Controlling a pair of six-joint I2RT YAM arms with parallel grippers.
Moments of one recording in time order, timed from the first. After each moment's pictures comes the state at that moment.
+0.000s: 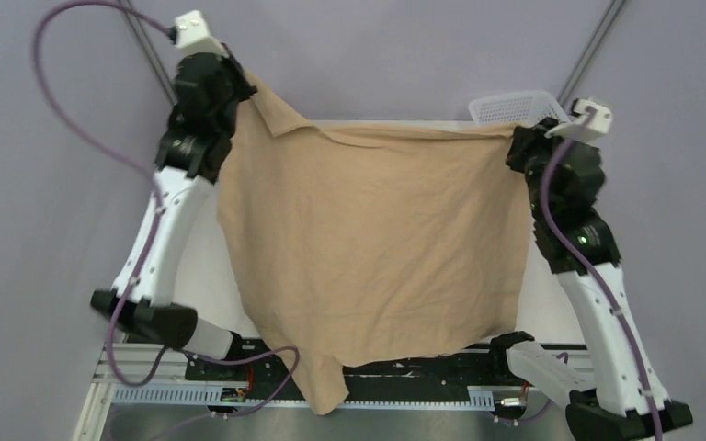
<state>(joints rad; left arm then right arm) -0.29 1.33 1.84 -0.40 -0.41 -0.34 0.26 0.91 1.36 -0.36 0.33 0.31</state>
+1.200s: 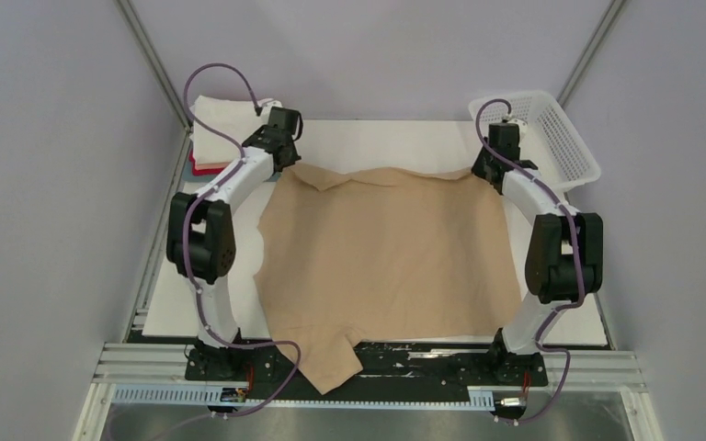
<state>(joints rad) -0.29 2.00 1.65 -0.43 -0.40 -0.45 0.04 1.78 1.29 -0.19 0.19 0.39</state>
